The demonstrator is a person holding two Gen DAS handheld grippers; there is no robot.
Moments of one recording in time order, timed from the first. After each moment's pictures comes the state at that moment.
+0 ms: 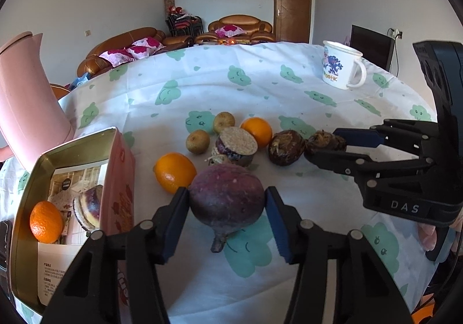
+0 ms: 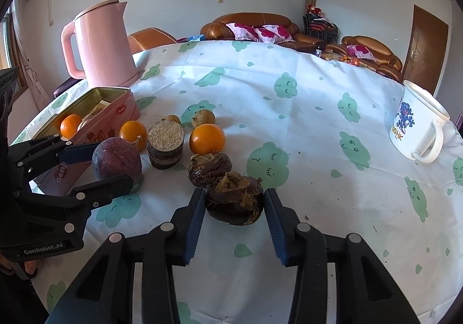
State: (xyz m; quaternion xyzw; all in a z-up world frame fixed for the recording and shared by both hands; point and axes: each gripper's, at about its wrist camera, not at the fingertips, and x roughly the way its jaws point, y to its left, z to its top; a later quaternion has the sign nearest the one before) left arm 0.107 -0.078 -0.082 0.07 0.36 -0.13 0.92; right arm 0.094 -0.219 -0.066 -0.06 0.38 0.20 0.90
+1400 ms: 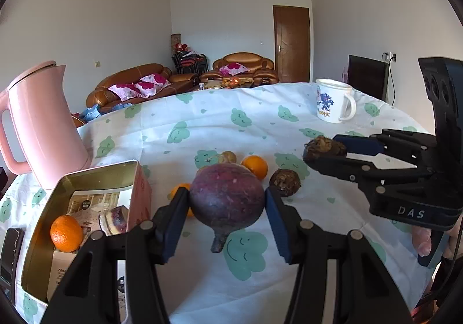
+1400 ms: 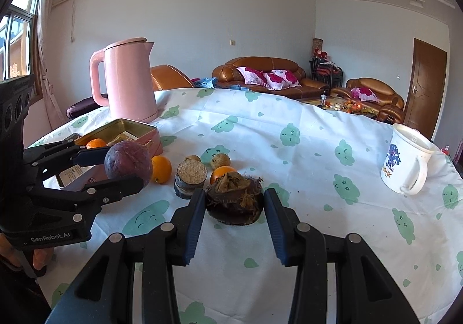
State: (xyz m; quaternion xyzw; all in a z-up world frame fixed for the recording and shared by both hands) left arm 0.073 -0.071 -0.060 0.06 0.26 -0.13 0.96; right arm 0.058 -0.224 -0.039 -0.06 0.26 0.23 0.94
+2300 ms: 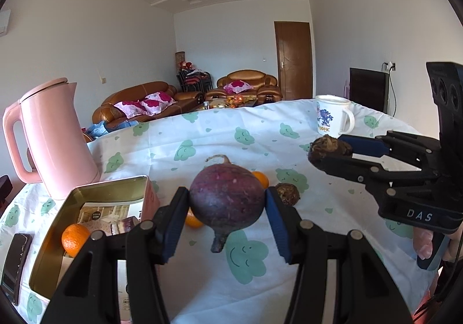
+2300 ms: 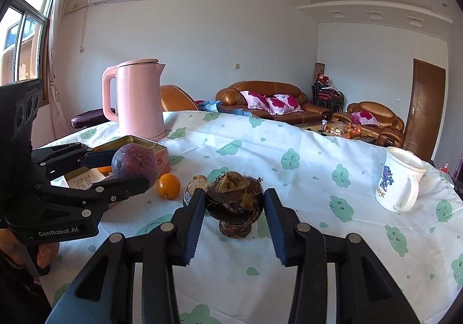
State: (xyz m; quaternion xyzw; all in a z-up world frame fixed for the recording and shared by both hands) left arm 0.055 -0.070 -0.052 0.06 0.21 -0.12 0.97; right arm 0.036 -0.228 -0.029 -0.07 0.20 0.24 0.95
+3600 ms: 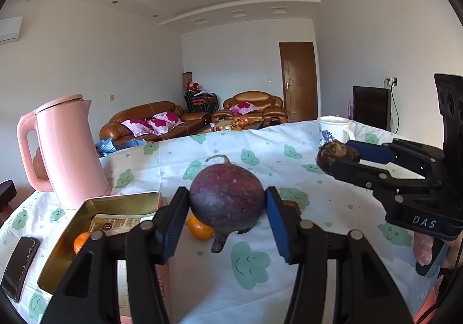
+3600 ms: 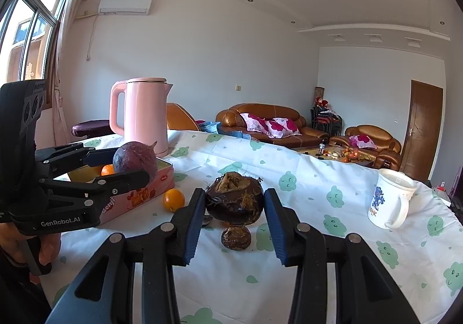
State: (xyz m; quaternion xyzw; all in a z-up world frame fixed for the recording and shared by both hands) left arm 0.035 -0.063 -0.044 0.05 0.15 -0.10 0.98; right arm 0.010 -0.230 -0.022 -0.08 0.13 0.24 0.96
